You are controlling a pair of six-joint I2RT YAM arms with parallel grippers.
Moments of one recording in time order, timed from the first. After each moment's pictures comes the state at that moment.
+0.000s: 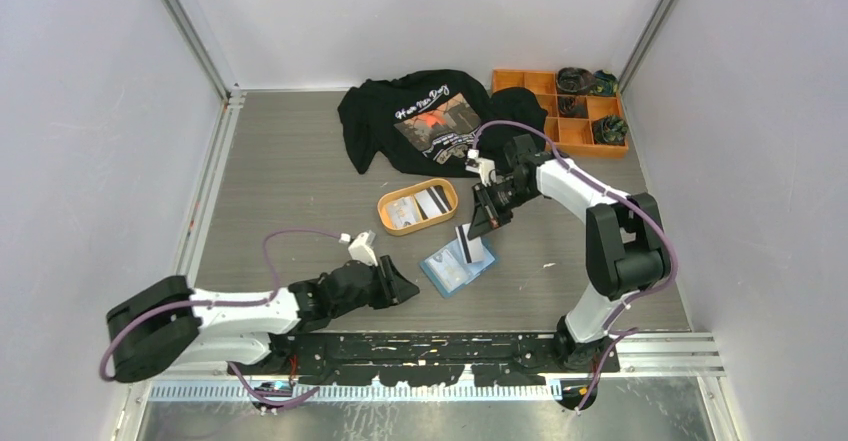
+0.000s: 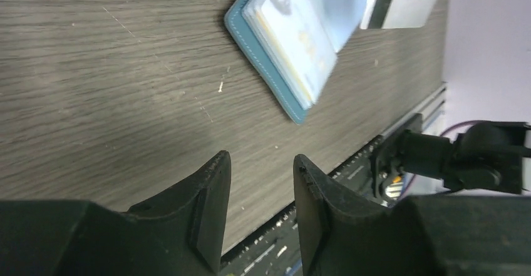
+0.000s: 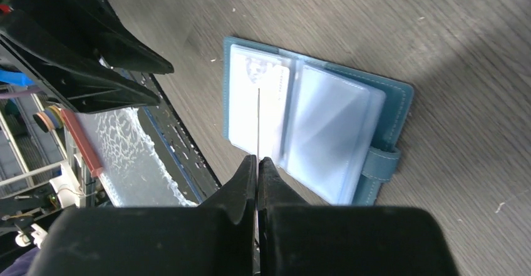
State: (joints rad) left arm -1.09 1.08 0.24 0.33 -0.16 -1.13; right arm 0.28 1.67 1.11 -0.79 -0.82 -0.21
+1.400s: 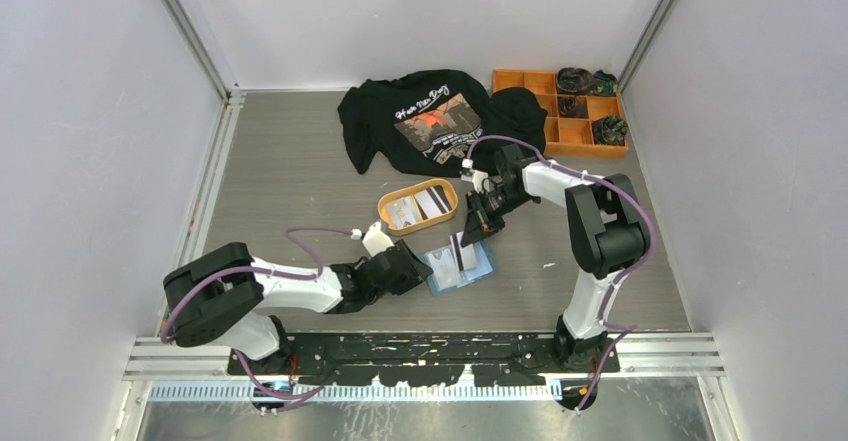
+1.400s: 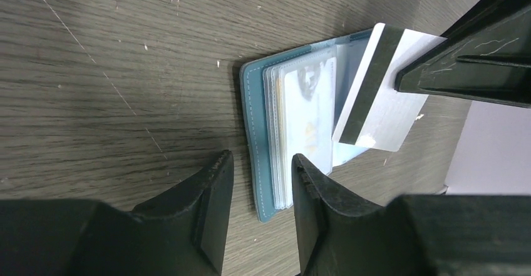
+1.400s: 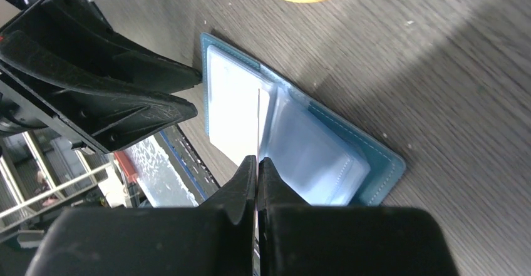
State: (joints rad) left arm -1.10 1.48 0.50 0.26 -0.36 -1.39; right arm 0.29 1.85 1.12 -0.72 -0.84 -0.10
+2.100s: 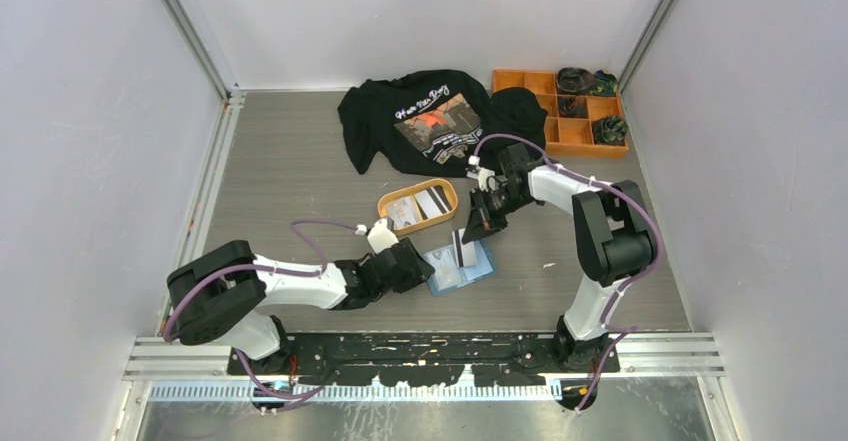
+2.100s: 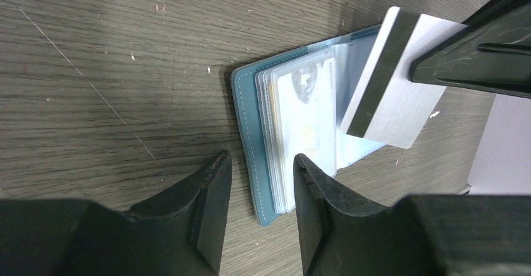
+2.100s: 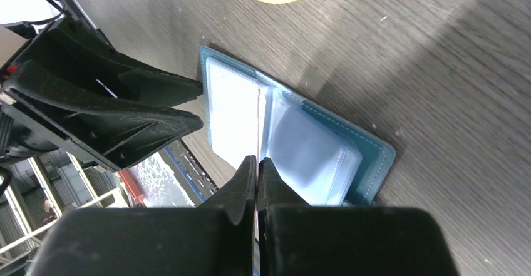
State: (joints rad) left arm -1.11 1.50 0.55 0.19 -0.36 -1.33; right arm 0.28 1.79 1.06 -0.63 -0.80 0.01
